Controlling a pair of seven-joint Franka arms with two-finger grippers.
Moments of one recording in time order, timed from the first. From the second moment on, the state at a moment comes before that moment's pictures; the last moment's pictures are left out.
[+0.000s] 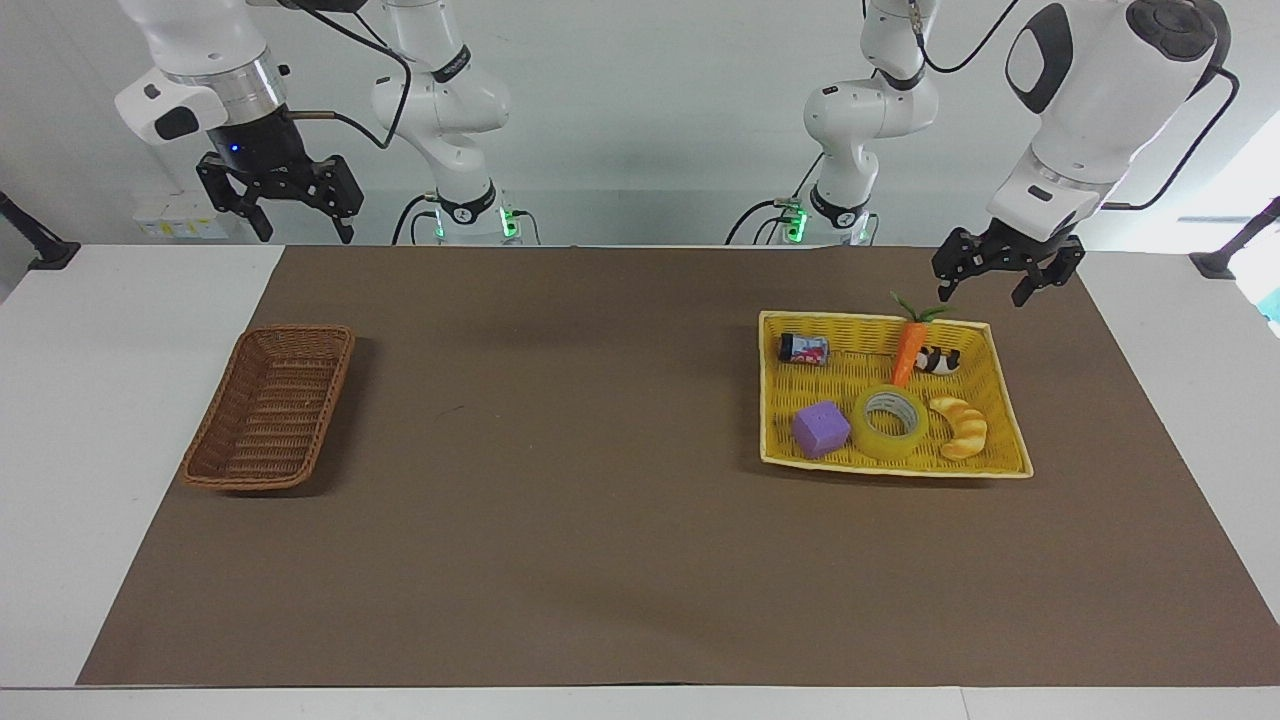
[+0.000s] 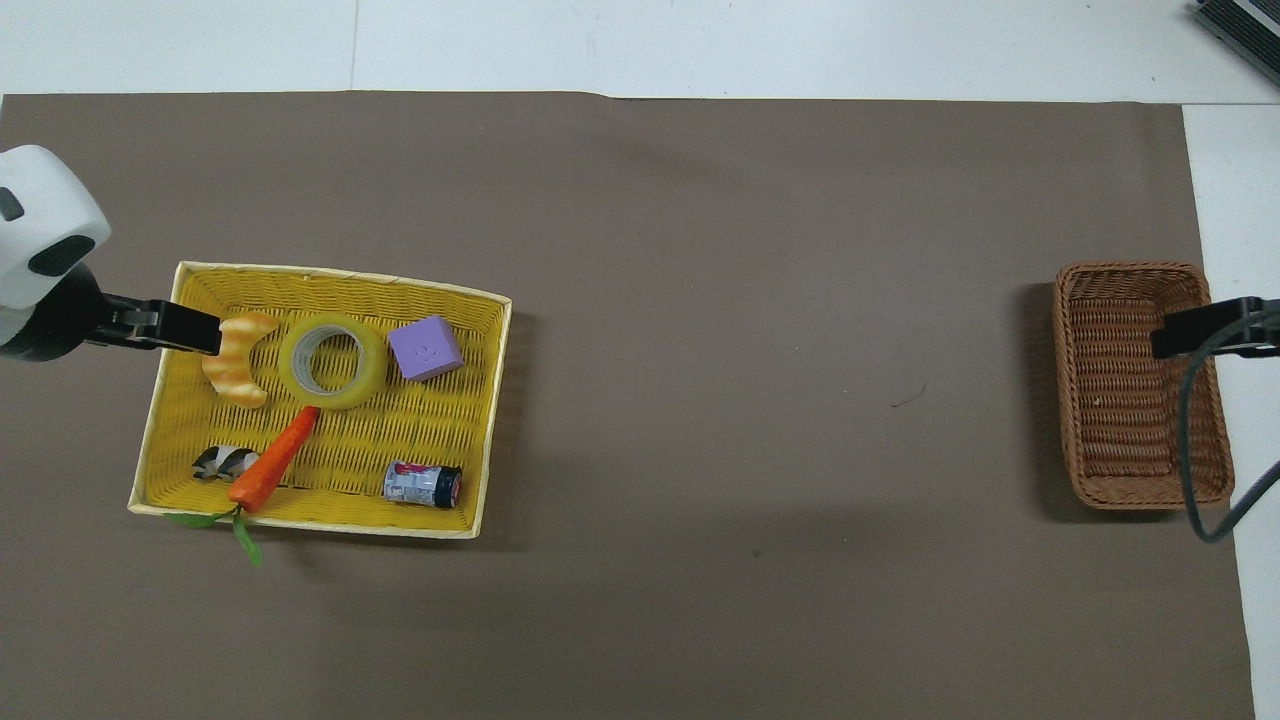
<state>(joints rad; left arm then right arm) 0.10 -0.04 -0.21 -1.72 -0.02 1.70 0.05 0.05 -0.06 -0.07 -1.55 -0.03 1.52 0.00</state>
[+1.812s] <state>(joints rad) 0.10 0.17 -0.20 -2.15 -0.04 2.29 0.11 0.05 -0.06 -0.07 -1.55 -0.03 1.52 0.00</state>
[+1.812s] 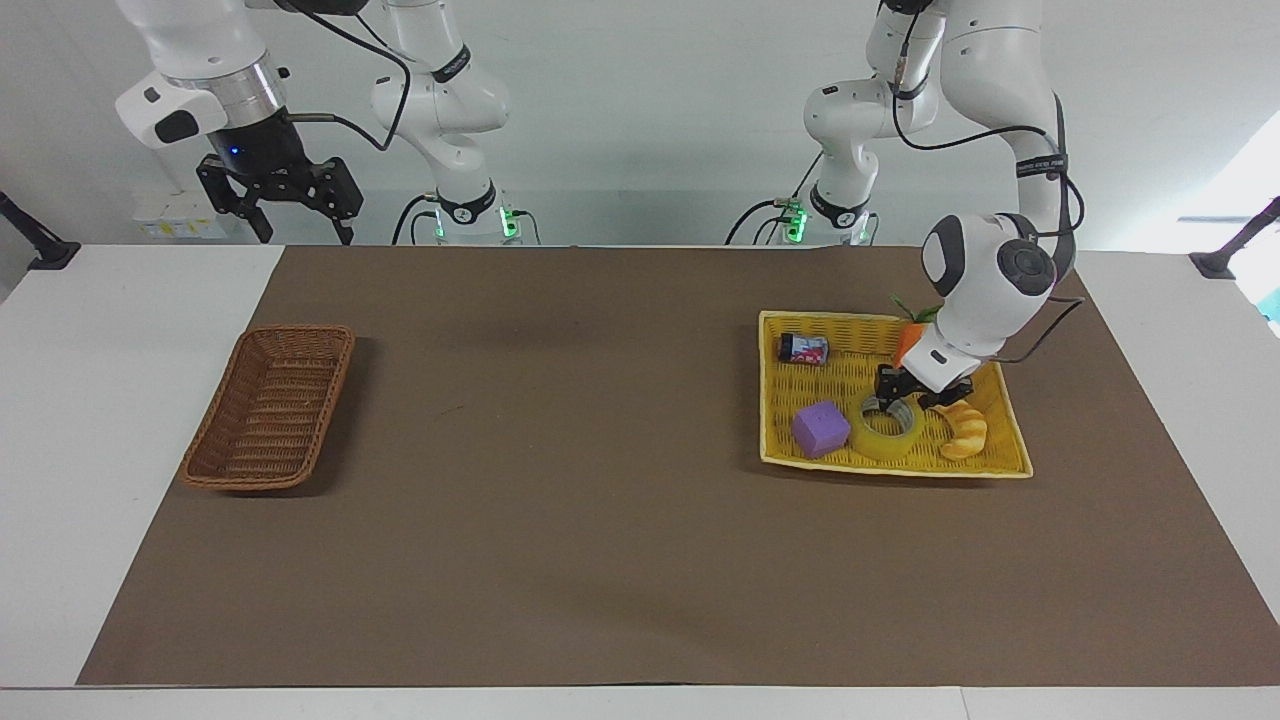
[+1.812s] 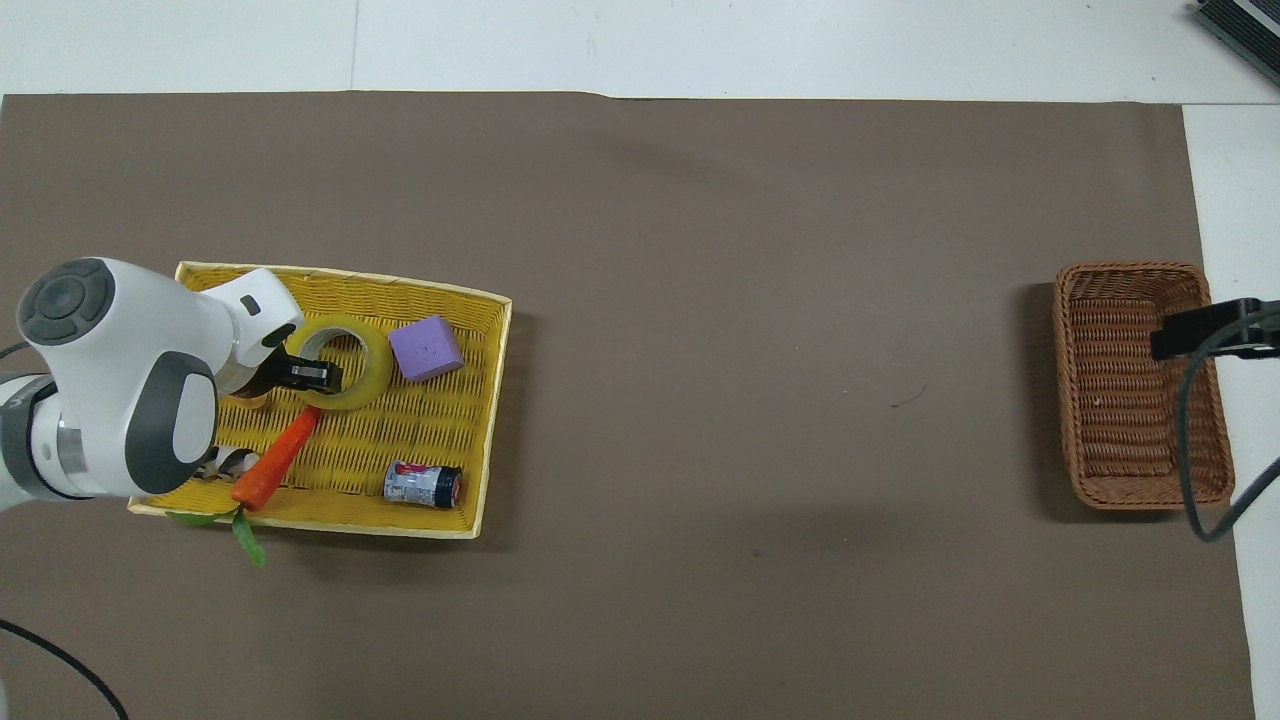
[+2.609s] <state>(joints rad) 0.10 0.20 -0.19 -2.05 -0.05 2.17 0.11 0.05 -0.06 -0.08 -1.55 -0.03 1.52 0.00</state>
